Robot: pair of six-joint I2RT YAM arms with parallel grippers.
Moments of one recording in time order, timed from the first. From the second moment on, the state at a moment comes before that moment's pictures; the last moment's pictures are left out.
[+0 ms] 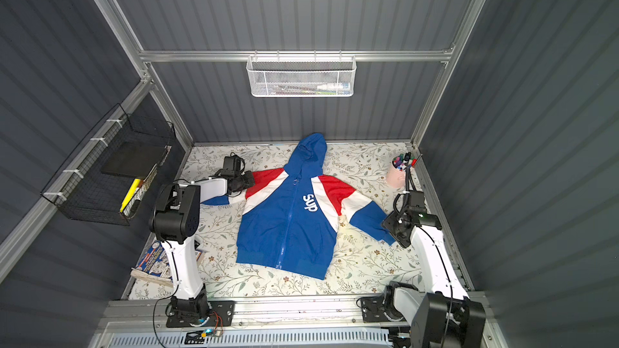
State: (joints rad) left arm -0.16 2.07 1.28 -0.07 0.07 -0.42; right arm -0.21 1.10 0.72 -0.82 -0.11 0.64
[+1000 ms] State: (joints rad) left arm -0.15 2.05 1.28 -0.10 0.00 -0.45; right arm -0.36 1.31 0.73 -0.72 -0.21 0.59
